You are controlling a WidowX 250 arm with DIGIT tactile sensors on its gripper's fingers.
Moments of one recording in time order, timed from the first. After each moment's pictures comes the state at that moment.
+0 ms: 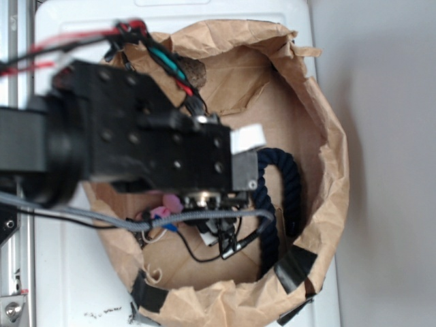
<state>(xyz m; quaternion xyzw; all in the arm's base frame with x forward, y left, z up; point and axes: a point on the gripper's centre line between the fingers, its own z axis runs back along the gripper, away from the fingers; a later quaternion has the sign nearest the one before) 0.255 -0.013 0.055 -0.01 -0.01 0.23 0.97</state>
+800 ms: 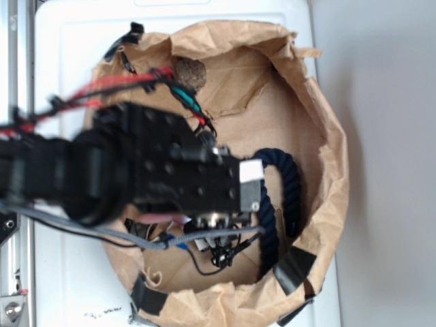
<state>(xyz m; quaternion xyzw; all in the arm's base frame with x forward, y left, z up) 0.253 -0.033 0.036 -0.02 0.01 0.18 0.98</state>
